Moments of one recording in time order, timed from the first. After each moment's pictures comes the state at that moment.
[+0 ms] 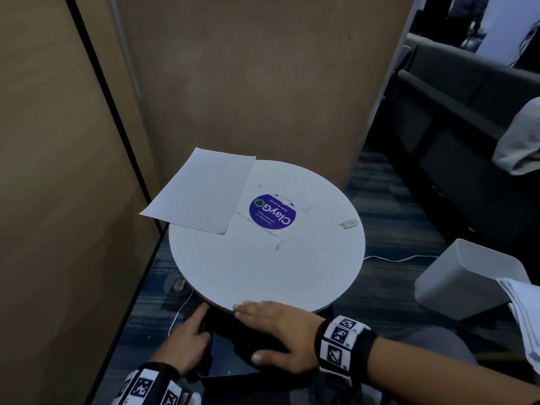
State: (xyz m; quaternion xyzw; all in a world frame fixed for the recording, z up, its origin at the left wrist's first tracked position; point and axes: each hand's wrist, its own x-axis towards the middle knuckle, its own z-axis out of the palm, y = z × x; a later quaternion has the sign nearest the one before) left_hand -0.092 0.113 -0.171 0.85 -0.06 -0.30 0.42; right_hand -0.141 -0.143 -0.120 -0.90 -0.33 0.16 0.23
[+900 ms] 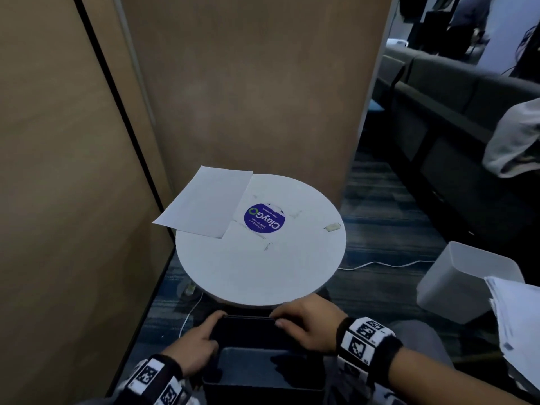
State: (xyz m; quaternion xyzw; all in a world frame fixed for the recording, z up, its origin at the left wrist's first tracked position) left_hand -0.141 0.087 -0.111 0.86 -0.08 -0.38 0.34; right_hand -0.197 -0.194 -0.072 -0.94 -0.21 0.04 0.26
